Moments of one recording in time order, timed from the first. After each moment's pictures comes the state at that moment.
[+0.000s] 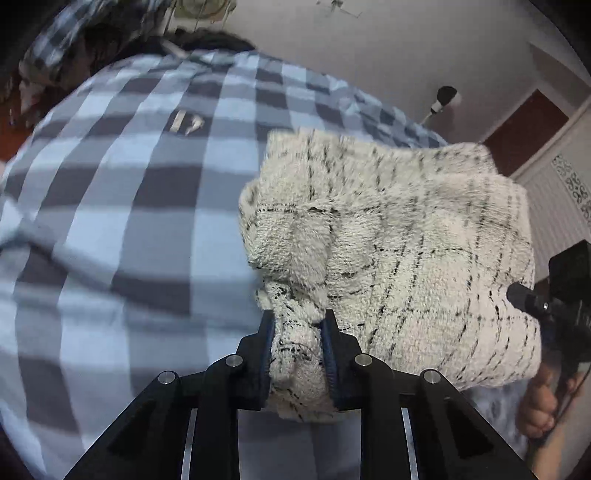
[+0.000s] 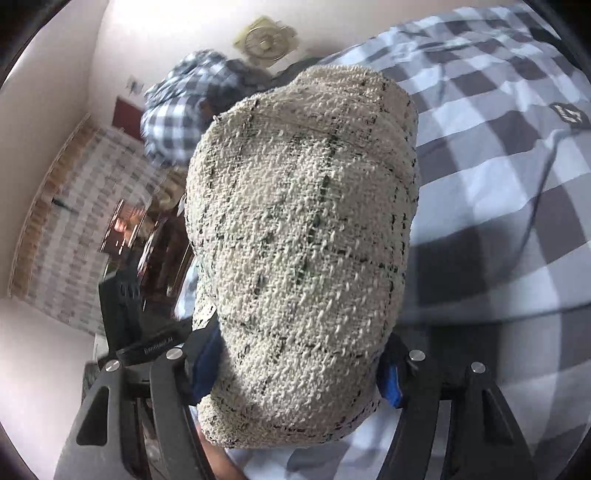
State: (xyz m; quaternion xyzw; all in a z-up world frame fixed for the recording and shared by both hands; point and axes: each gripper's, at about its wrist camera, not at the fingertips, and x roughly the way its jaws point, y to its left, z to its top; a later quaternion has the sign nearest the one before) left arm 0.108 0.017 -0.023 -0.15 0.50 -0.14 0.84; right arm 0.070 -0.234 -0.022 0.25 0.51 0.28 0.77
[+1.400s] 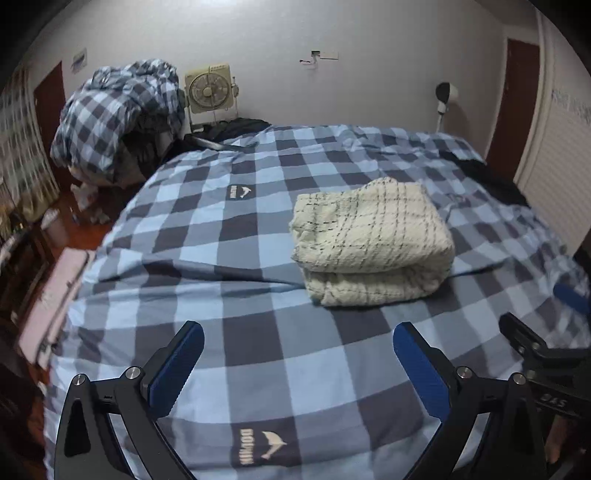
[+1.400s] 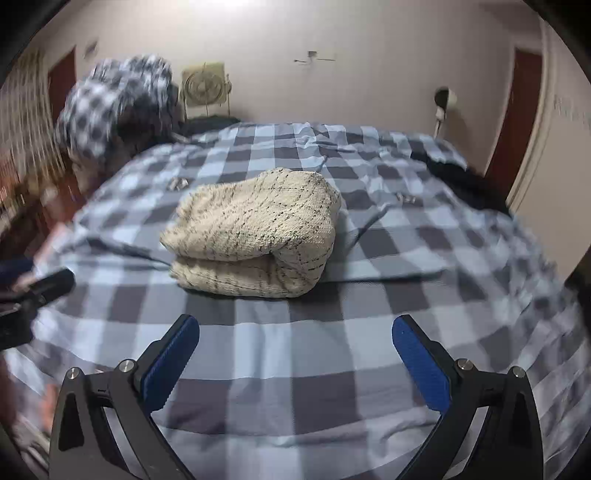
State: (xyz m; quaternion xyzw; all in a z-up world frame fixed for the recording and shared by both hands) left arm -0.081 0.001 0.057 0.03 0.40 -0.04 0.91; right arm -0.050 -0.217 0.030 -0.04 0.40 -0.02 0.92
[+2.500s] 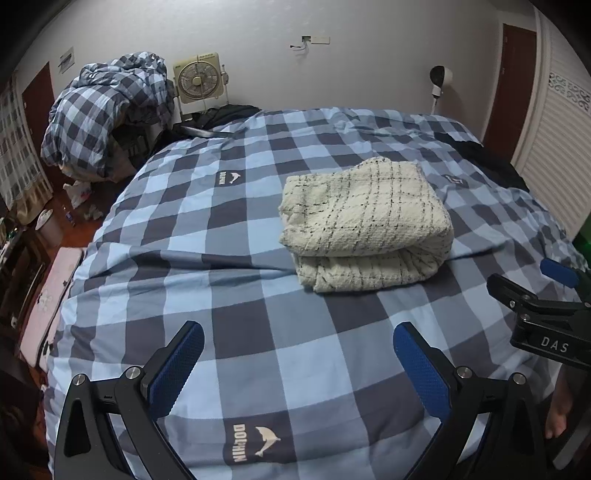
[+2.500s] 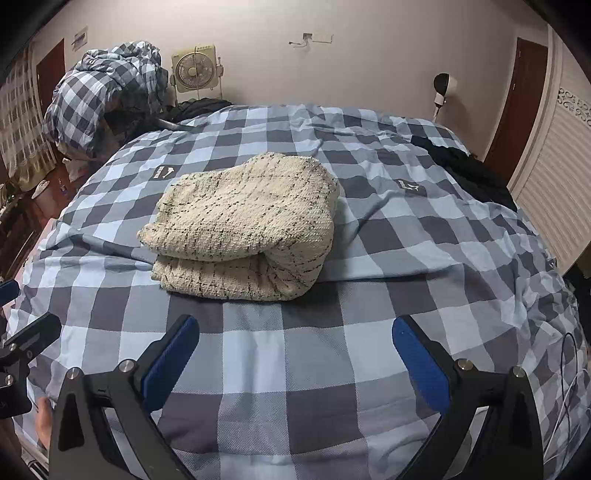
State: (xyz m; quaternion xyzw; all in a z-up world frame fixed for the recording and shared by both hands) left arm -0.077 -0.008 0.046 0.03 0.43 -0.05 0.90; right arm -0.008 -0.226 0.017 -0.02 0.43 -0.01 0.90
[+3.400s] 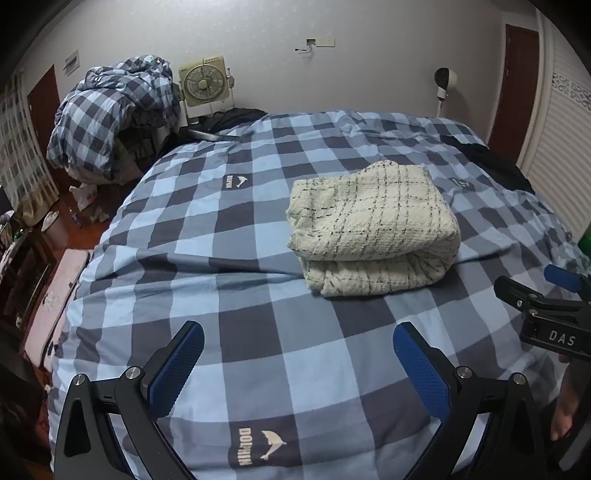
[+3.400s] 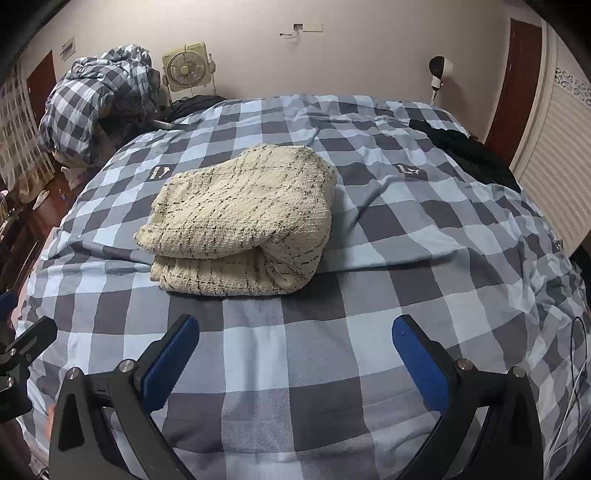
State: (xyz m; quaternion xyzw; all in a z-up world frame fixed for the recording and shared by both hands) left arm -0.077 -0.009 0.047 0.04 0.42 -0.04 0.91; right arm -0.008 -0.238 0.015 0.01 0.45 -0.01 0.89
